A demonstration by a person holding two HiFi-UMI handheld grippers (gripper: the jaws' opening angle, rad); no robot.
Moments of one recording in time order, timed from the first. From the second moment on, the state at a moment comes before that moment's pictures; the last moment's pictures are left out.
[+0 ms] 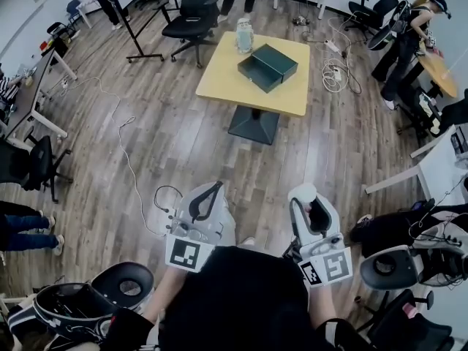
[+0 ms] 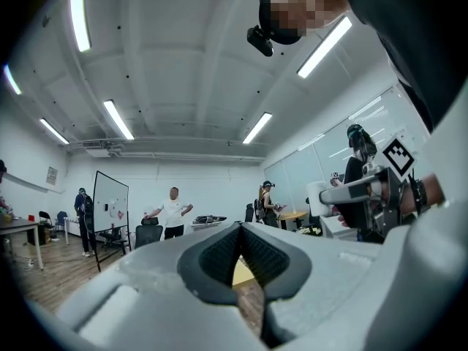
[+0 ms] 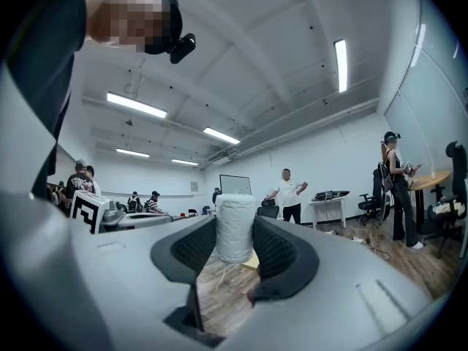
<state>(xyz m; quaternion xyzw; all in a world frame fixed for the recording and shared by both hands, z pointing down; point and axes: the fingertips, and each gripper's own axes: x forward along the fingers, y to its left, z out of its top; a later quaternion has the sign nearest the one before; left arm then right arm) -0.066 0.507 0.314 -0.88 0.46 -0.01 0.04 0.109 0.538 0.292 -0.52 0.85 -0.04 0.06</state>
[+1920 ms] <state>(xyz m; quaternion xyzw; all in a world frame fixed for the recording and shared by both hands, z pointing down) -0.127 0.138 0.328 -0.92 0.40 0.00 0.01 0.056 0.207 0.309 -0.61 0.79 -0.07 0.03</state>
